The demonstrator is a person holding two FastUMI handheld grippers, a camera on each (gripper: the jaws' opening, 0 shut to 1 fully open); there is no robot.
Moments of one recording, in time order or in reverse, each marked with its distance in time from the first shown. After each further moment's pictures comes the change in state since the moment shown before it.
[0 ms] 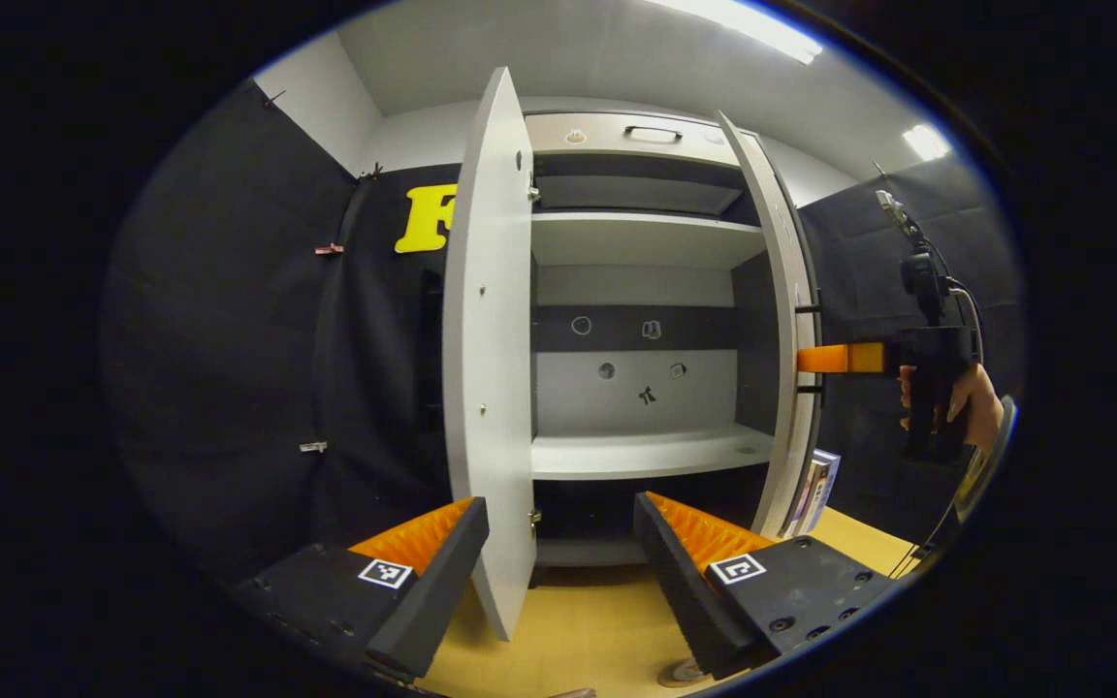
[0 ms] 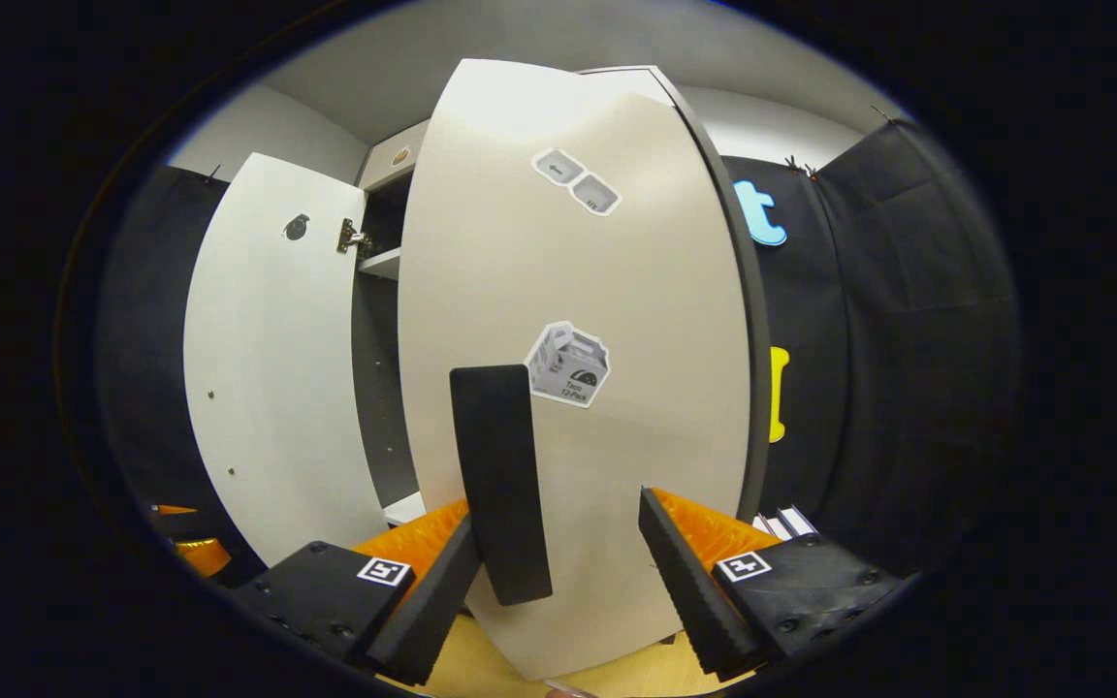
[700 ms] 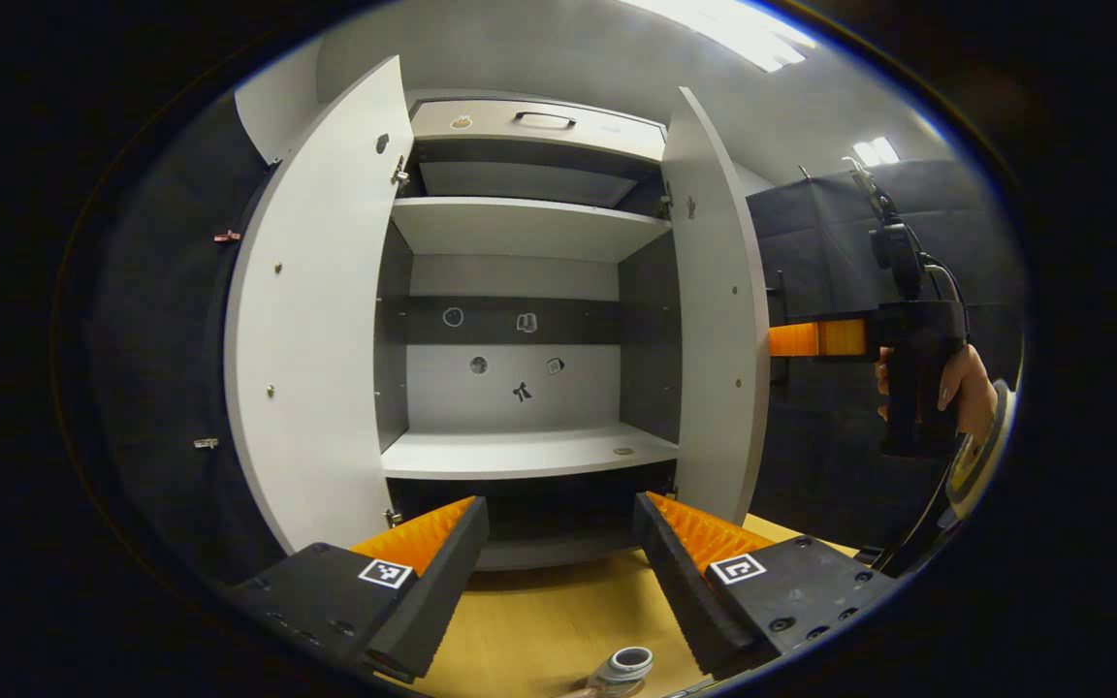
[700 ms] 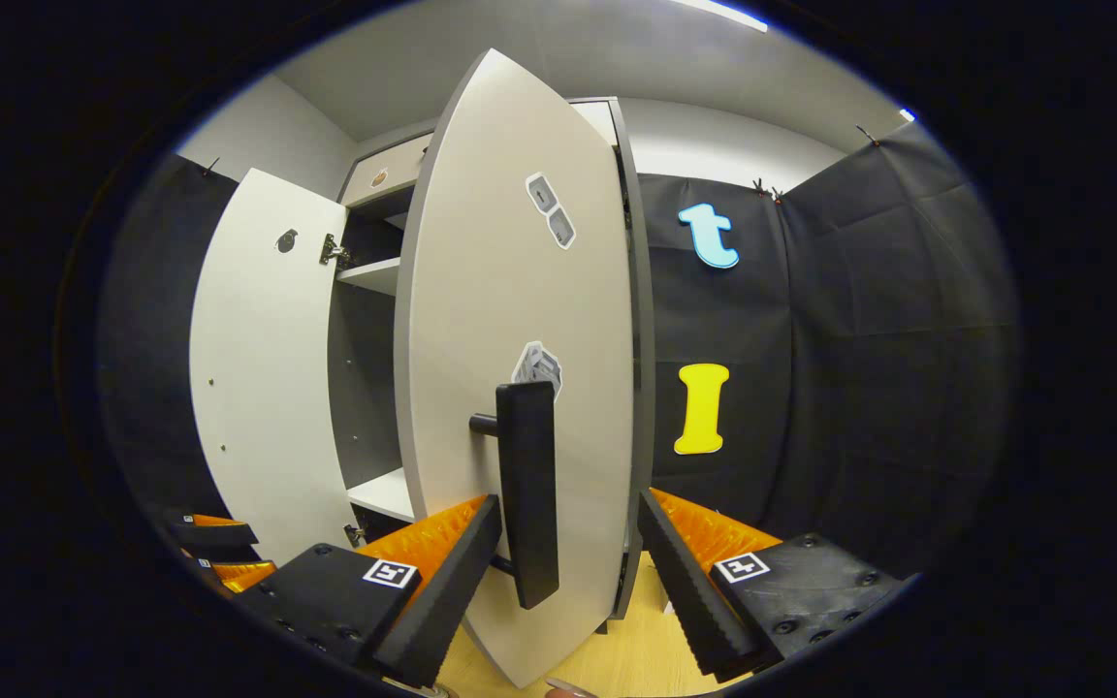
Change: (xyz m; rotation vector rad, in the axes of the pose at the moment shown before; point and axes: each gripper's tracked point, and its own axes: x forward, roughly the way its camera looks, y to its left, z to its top) left arm 0.017 -0.136 -0.006 -0.006 -0.005 -0.311; right arm -0.081 -0.075 0.021 -0.053 -0.015 -0.106
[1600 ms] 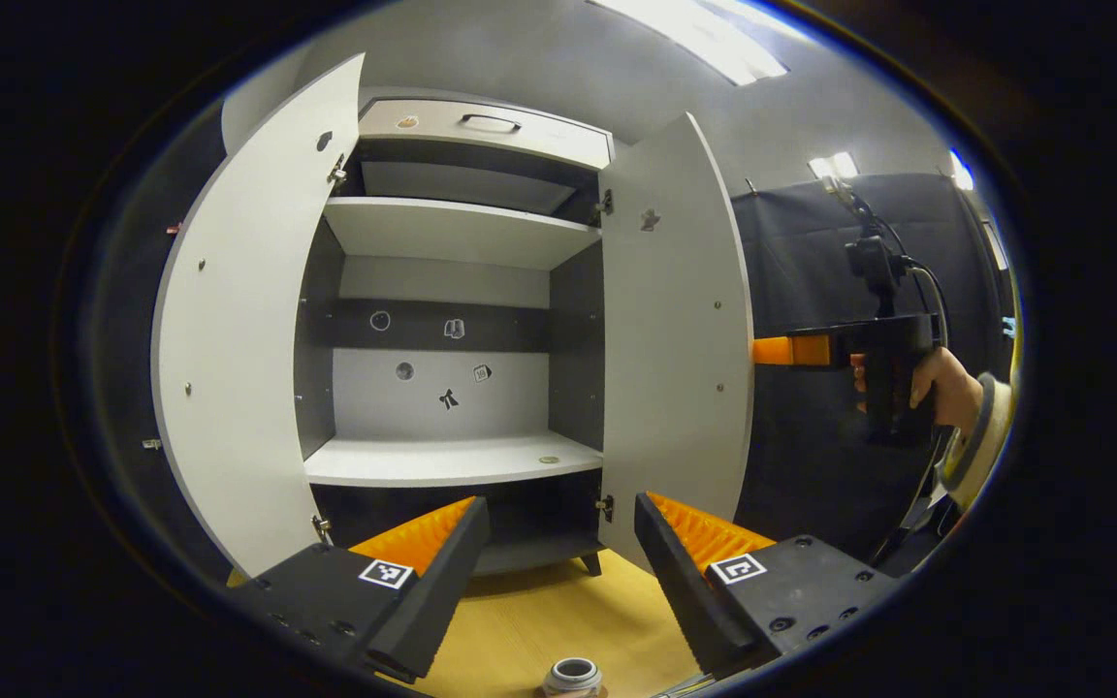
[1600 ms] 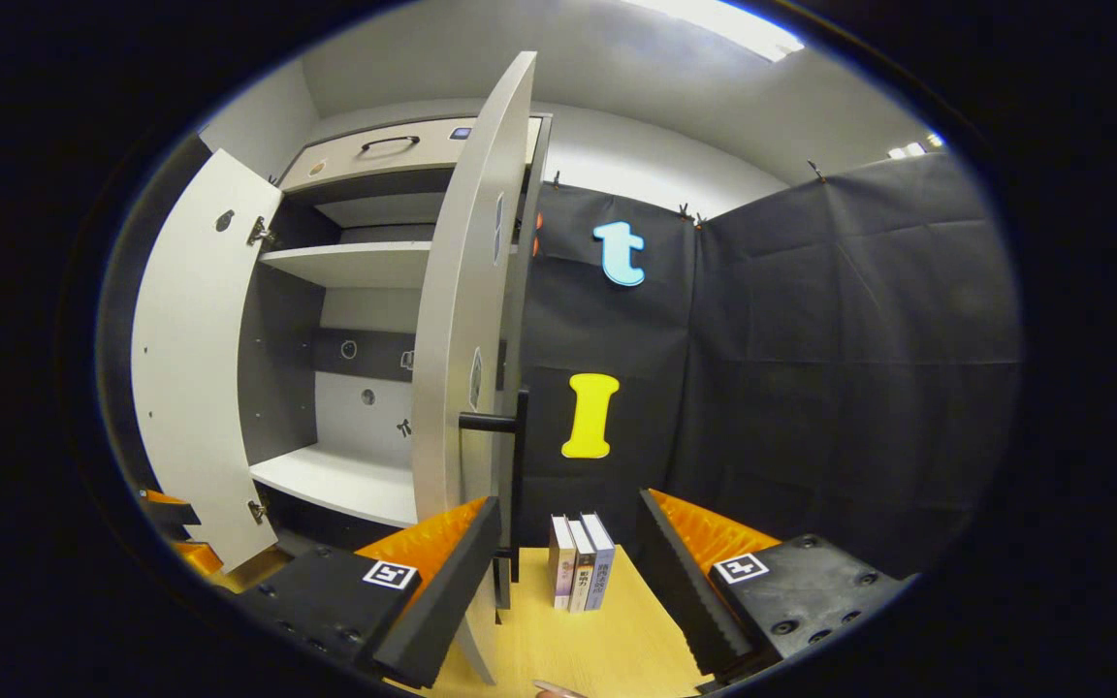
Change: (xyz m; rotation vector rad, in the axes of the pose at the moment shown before) left arm 0.011 -0.067 0.002 -0.042 -0.025 -0.205; right arm -0.057 -0.094 0.016 -0.118 -0.024 -0.234
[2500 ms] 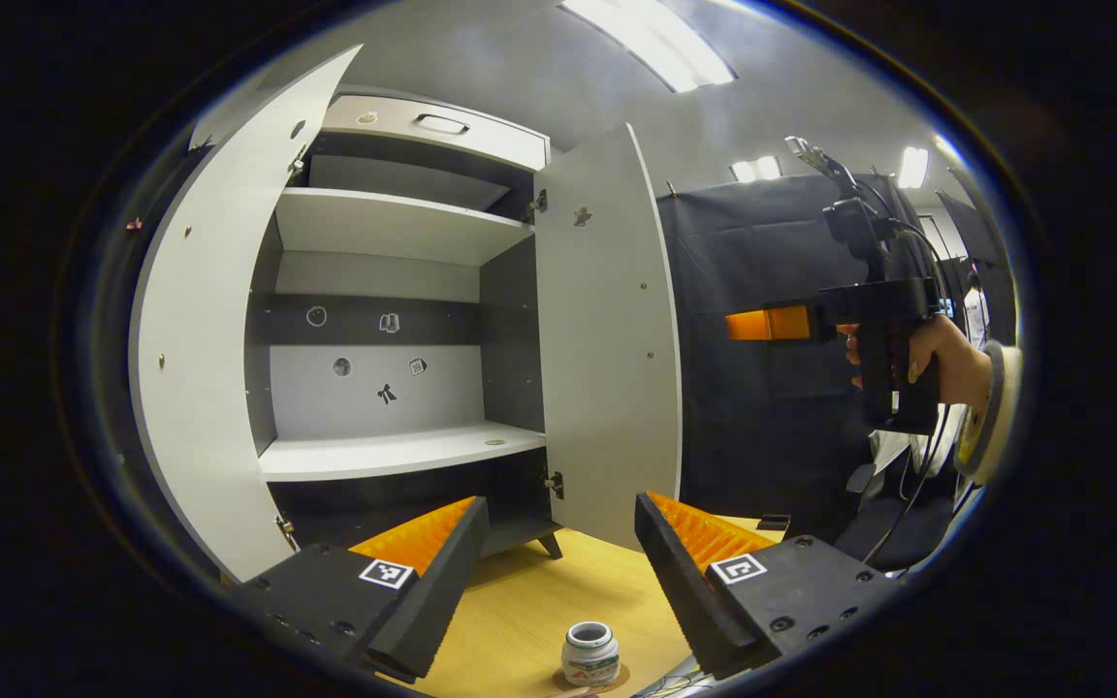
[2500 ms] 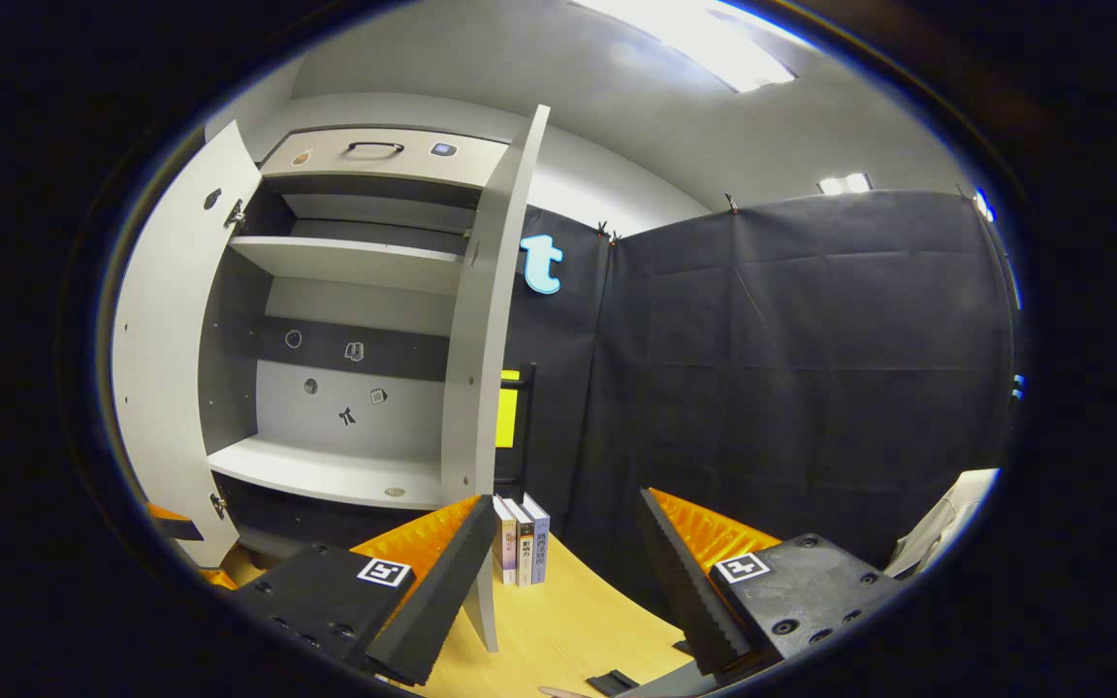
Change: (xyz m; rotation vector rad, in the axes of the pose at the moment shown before) left arm -0.045 0.007 -0.025 0.063 -0.008 -0.294; right arm -0.107 0.010 0.007 -0.030 -0.031 -0.361
